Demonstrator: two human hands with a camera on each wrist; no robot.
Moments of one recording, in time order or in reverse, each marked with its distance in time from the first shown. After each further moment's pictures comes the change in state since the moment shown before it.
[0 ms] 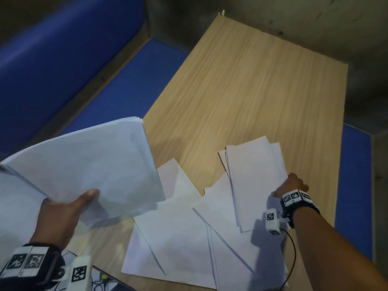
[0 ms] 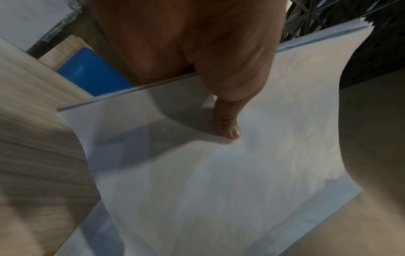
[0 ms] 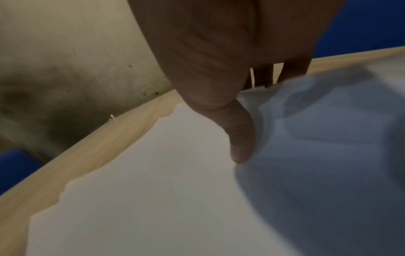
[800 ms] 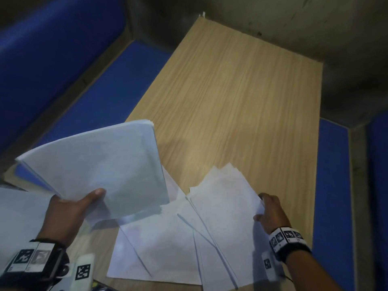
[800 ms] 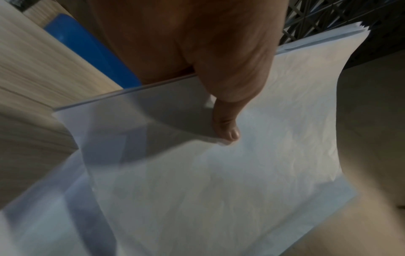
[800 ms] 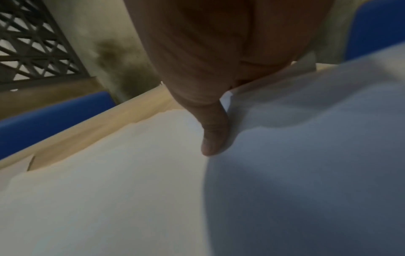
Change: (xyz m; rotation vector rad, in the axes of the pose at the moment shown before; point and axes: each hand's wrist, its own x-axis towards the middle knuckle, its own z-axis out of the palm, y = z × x) left_hand -0.018 0.014 0.044 -0.026 -0.126 0.078; right_hand -0.063 0.077 0.046 0.232 -0.126 -0.358
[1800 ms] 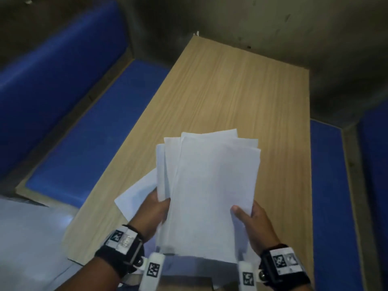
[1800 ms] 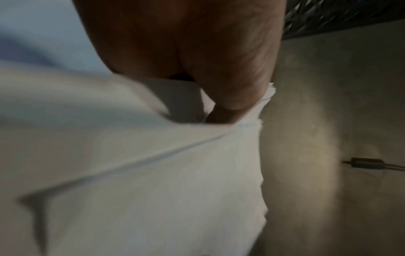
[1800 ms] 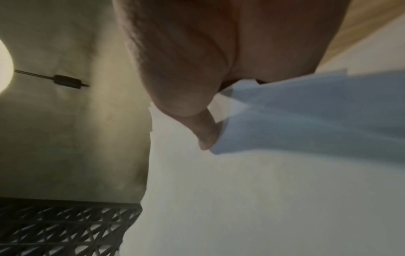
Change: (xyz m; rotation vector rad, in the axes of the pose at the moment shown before) left_hand -0.062 0.014 0.106 -0.184 -0.610 -0.149; right_hand -0.126 -0.091 0.006 0.921 -0.011 -0.152
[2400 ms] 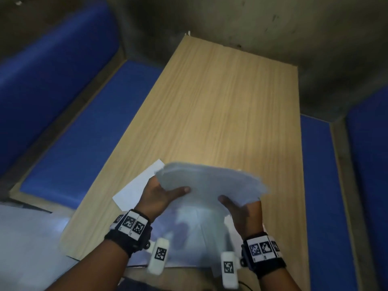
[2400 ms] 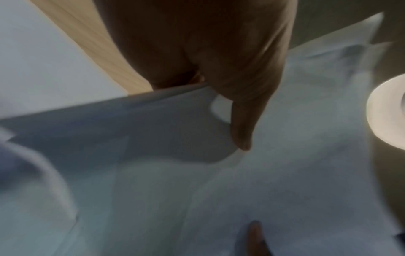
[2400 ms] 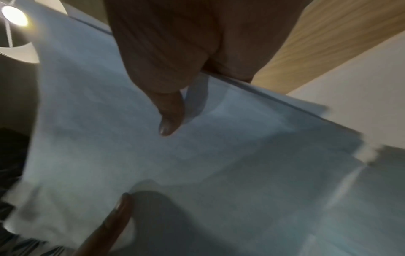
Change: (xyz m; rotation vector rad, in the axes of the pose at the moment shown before) left_hand -0.005 0.020 0.005 0.168 -0.025 0.293; right_hand -0.014 -0.007 0.027 0.098 0.192 -0.281
